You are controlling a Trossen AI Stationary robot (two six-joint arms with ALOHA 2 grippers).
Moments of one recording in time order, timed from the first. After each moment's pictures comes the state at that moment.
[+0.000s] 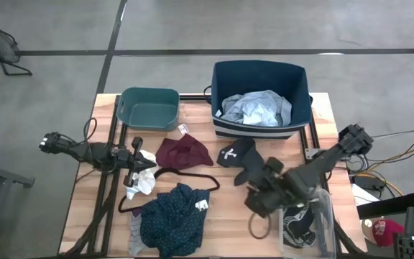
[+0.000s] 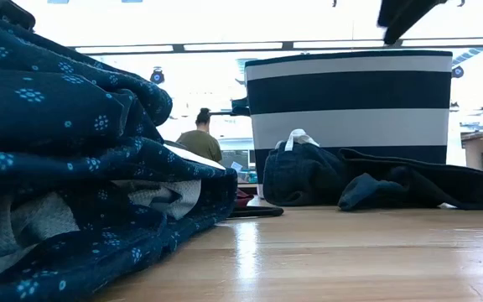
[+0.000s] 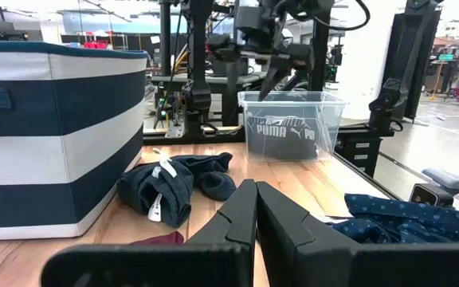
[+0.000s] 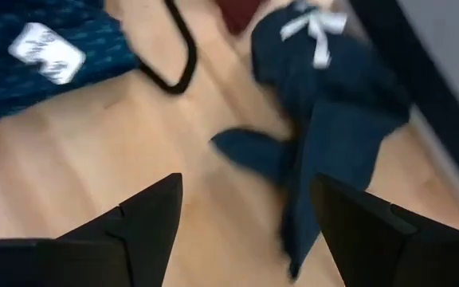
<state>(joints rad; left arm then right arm) -0.30 0.03 0.03 -0.01 -0.18 -0.01 0.57 1.64 1.47 -1.23 0.51 1.08</state>
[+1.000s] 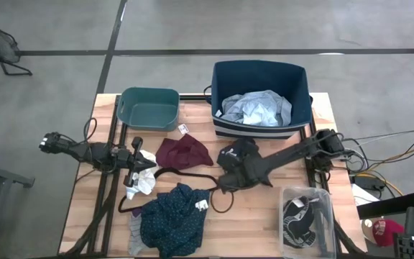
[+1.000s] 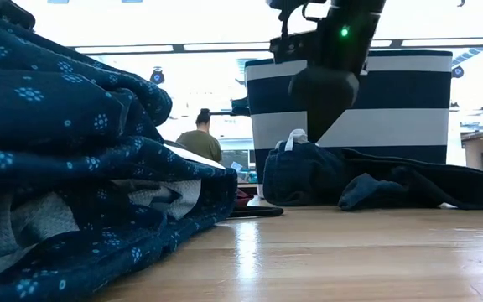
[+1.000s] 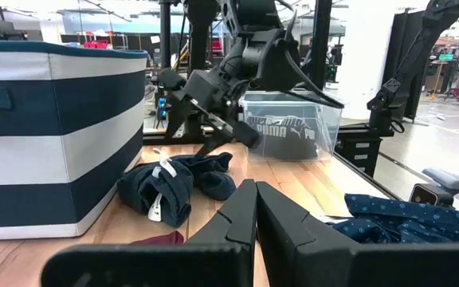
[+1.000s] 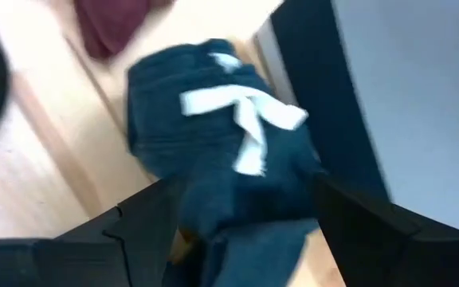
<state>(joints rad) -0.30 0.03 0.03 -0.01 -0.18 -0.01 0.28 1.91 1.44 -1.11 0.68 0.75</state>
